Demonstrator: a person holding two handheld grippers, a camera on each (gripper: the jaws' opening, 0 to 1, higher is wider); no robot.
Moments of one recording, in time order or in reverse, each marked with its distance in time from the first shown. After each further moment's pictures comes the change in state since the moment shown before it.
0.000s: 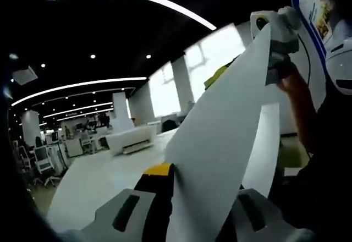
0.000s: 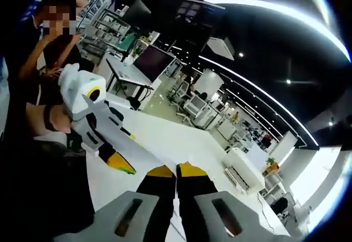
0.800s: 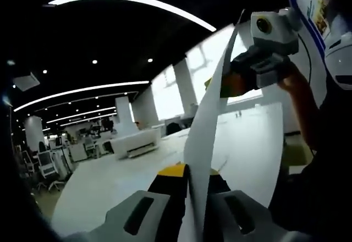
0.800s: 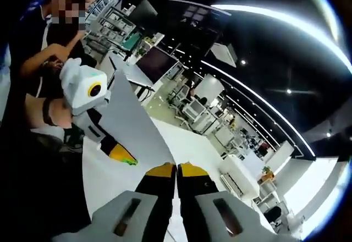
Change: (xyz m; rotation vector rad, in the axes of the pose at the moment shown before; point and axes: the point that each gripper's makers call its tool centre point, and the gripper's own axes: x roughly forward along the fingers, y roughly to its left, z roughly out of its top) left arm -0.004 0.005 0.003 0.020 -0.024 0.020; right arm 0.003 -0.001 0.004 -0.069 -0.028 -0.018
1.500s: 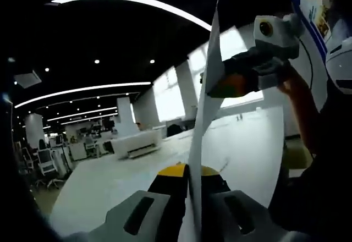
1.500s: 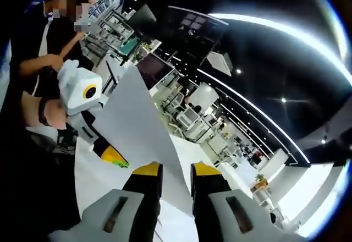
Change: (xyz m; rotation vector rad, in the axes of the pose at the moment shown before) left arm -0.003 0.004 0.004 -0.025 -0.020 0.008; right arm -0.001 -0.012 0.010 -0.030 -0.060 -0.048
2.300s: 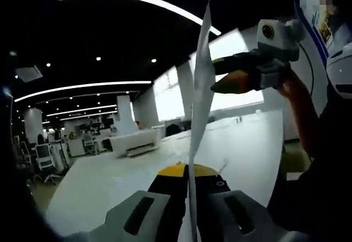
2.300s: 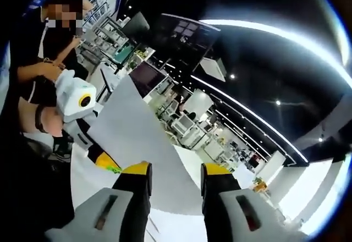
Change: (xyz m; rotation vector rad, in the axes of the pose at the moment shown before) left arm -0.002 0.003 -0.001 -0.036 -0.006 0.000; right arm -0.005 -0.013 0.010 0.024 -0.068 -0.048
